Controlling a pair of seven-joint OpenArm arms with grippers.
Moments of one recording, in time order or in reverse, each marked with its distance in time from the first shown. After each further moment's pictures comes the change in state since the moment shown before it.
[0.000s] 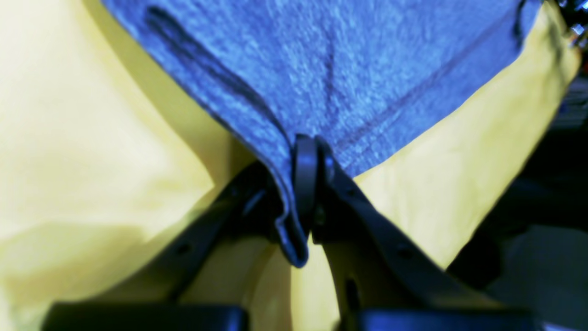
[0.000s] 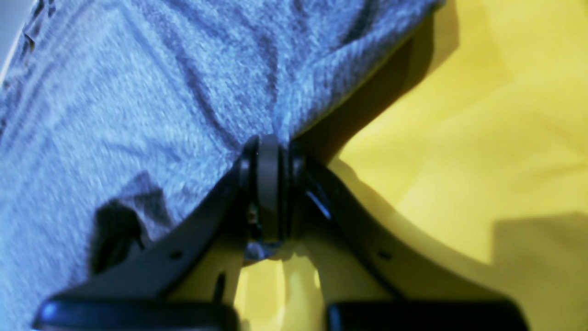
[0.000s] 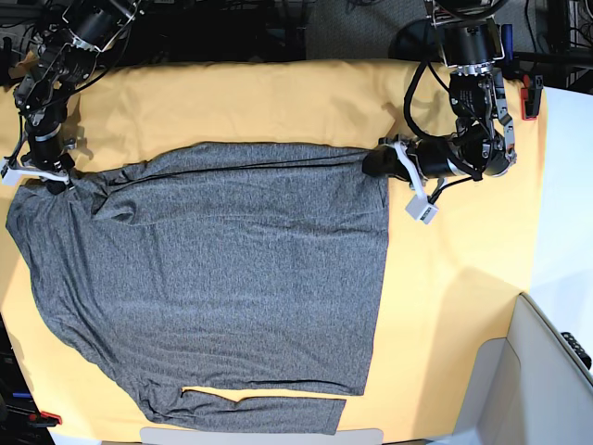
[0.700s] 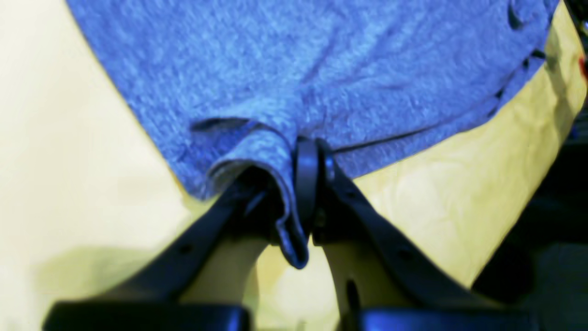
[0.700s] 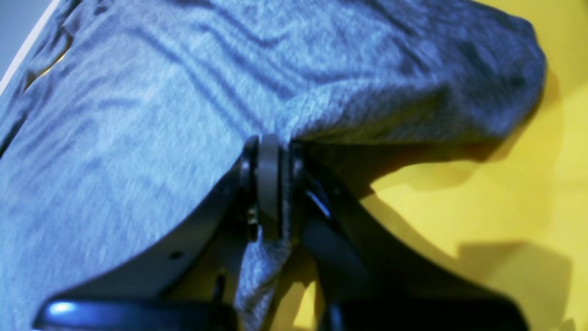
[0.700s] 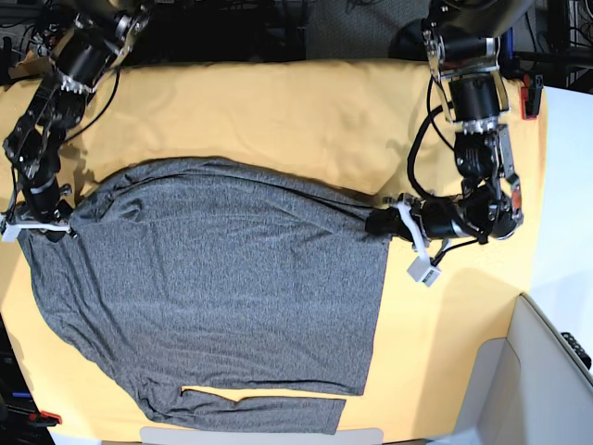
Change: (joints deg) left arm -16.7 0.2 0.1 -8.4 1.4 0.0 2.2; right arm 13.1 3.8 -6.7 -5.4 -7.3 -0.9 -2.2
